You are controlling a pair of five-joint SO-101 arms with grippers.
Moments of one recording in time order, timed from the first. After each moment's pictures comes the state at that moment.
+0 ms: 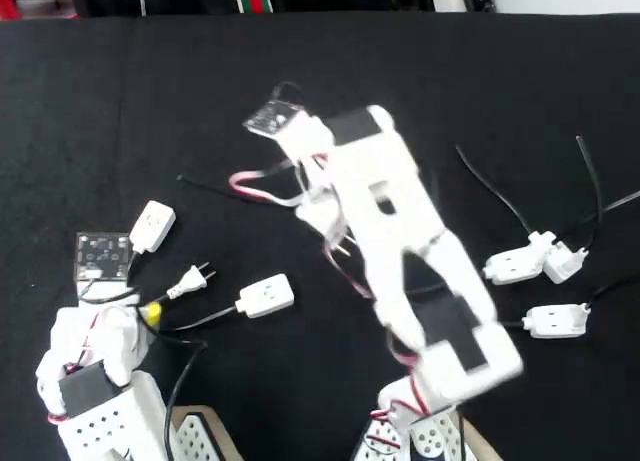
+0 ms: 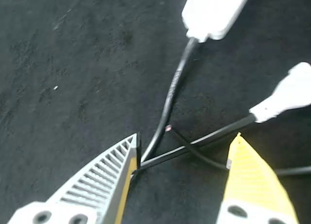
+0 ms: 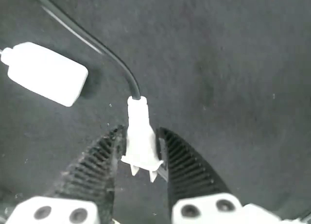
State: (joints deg) left arm -31.9 -101.5 90.3 73.7 -27.6; right arm -21.4 5.5 3.6 88.5 27.9
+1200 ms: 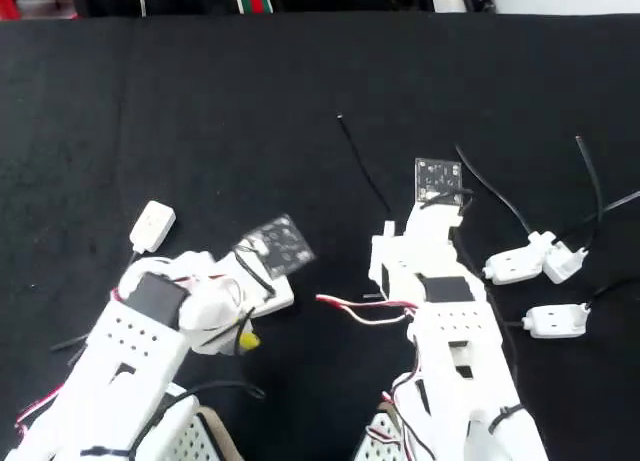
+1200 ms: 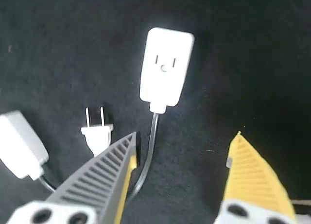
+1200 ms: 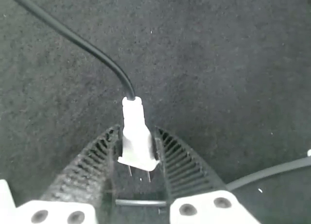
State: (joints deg) left arm 19.8 -54.2 57.7 75.6 -35.6; right arm -3.2 -45.8 75.4 35.3 -7.3
